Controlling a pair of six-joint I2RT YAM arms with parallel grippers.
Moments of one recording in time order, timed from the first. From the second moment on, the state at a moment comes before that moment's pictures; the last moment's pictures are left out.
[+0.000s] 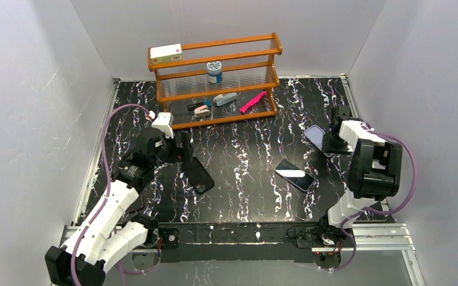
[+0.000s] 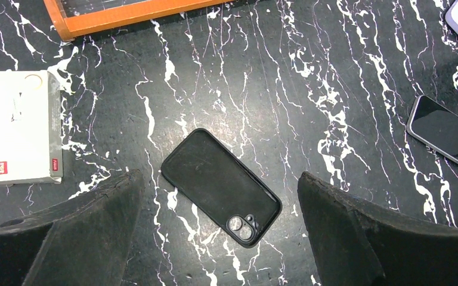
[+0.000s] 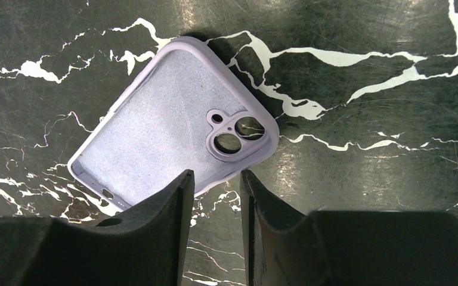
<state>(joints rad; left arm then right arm) -0.40 0.85 0.78 -0.48 -0.02 -0.27 -0.11 1.69 1.05 -0.66 0.24 1.59</state>
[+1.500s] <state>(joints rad) -0.40 0.81 0.78 -0.48 -0.04 -0.26 -0.11 1.75 1.08 -0.69 0.19 1.63</state>
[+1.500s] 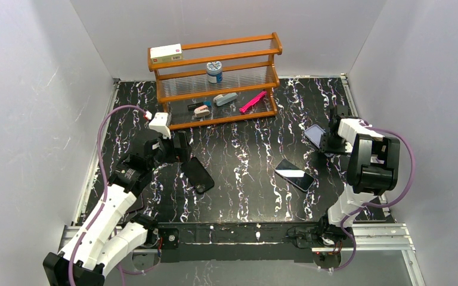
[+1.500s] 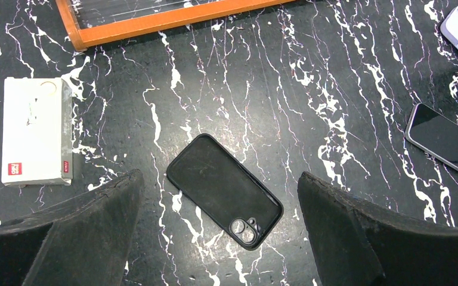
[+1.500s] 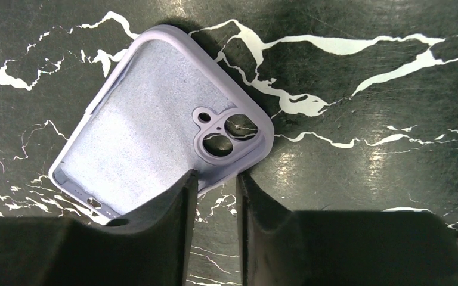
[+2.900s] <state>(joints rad) -0.40 0.77 0.78 -0.53 -0.21 -0.27 0.60 1.77 1.08 -0.32 -0.21 0.54</state>
